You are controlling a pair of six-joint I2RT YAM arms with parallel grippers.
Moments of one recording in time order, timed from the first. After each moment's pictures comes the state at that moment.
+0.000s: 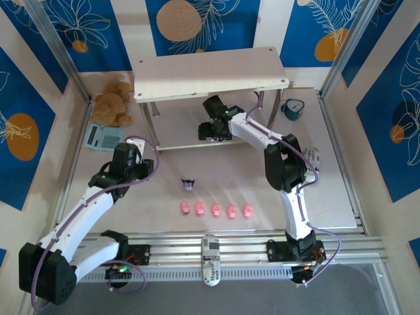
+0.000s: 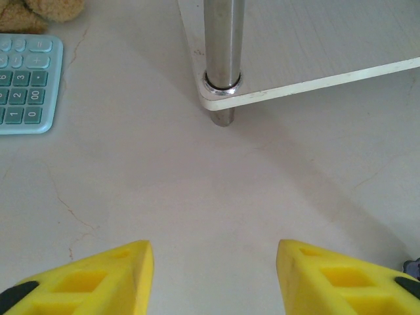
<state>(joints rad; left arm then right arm) -0.33 0.99 0.71 -0.49 -0.15 -0.12 0.58 2.16 1.85 -0.79 0.03 0.47</state>
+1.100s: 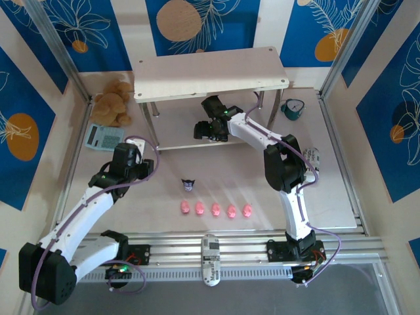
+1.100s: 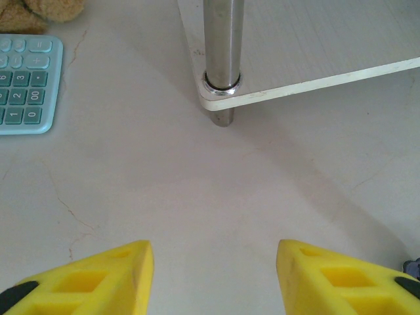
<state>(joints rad) -0.33 0.99 0.71 -0.49 -0.15 -0.12 0.59 2.16 1.85 -0.77 -0.06 0.58</state>
